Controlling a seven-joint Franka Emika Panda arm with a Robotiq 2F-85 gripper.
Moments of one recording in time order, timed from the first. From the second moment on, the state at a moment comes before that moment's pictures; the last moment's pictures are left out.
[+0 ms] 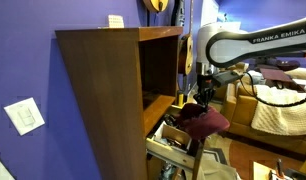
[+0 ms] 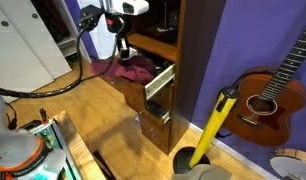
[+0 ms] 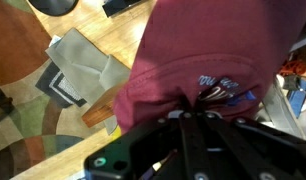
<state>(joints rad) -0.12 -0.35 -0.07 -2.17 -0.03 1.76 0.23</state>
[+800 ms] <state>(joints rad) -0.15 -0.33 -0.05 -2.18 0.08 2.01 0.47</state>
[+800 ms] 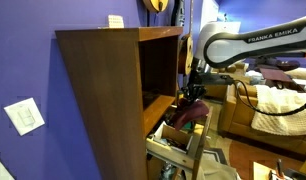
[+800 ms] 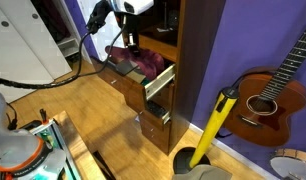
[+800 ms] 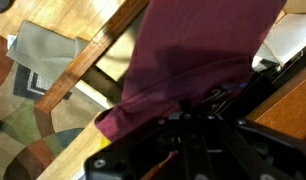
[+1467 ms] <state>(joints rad) -0.14 -0.27 0.03 -2.28 -0.10 2.13 0.52</state>
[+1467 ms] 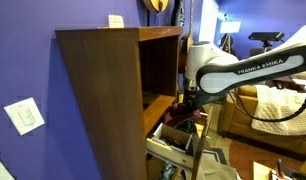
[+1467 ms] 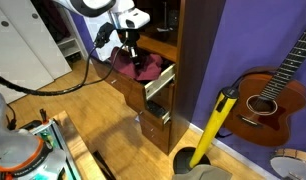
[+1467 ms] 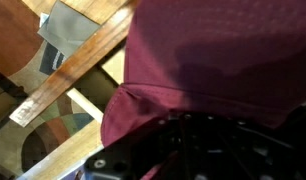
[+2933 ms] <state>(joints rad) -0.11 -0.21 0.04 -2.39 -0.32 2.49 0.27</state>
